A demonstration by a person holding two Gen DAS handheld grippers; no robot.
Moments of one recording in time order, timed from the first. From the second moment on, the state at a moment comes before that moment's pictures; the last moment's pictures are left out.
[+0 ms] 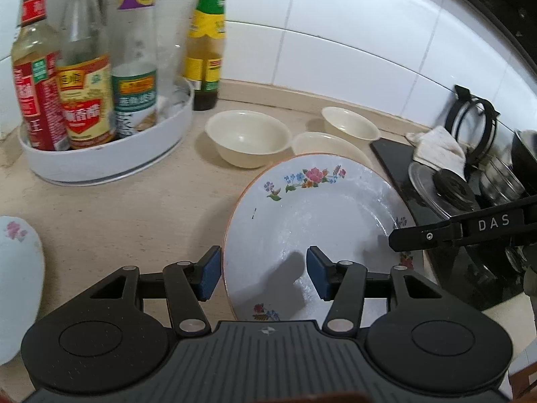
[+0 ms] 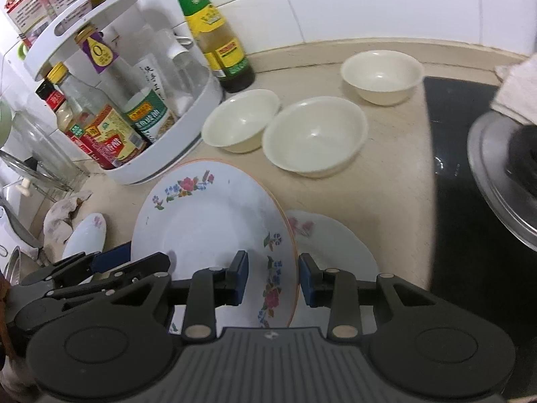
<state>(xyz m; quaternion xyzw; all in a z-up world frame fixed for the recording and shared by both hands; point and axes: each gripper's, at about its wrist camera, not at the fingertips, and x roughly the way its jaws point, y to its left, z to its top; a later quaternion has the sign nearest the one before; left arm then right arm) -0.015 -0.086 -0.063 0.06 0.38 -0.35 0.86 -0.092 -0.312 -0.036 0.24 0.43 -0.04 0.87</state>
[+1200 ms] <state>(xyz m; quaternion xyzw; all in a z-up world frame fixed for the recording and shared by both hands) -0.037 -0.121 -0.091 0.07 0.40 -0.33 0.85 -0.120 -0.330 -0.064 0.22 0.44 -0.08 0.87</state>
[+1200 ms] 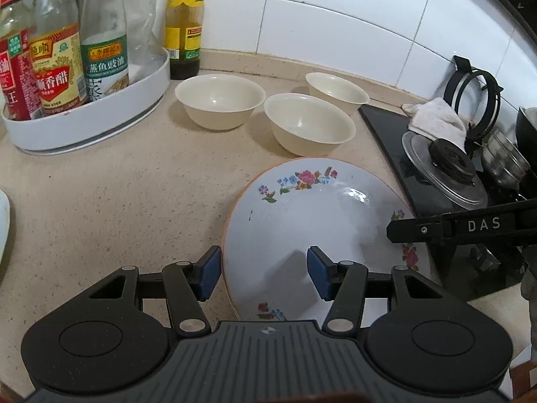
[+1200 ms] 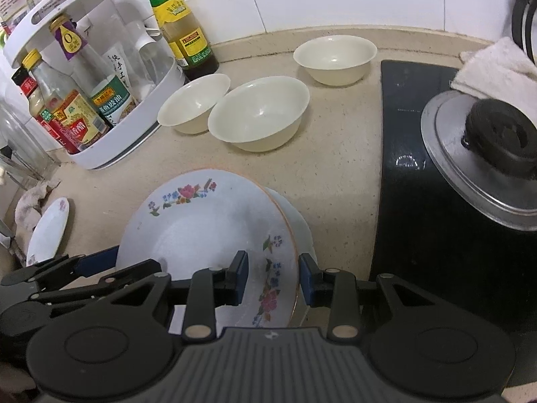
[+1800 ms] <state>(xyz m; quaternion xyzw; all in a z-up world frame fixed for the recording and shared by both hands) -0.031 -0.105 -0.088 0.04 0.40 -0.32 0.86 -0.110 -0.342 -0.055 0.19 0.40 -0.10 0.89</state>
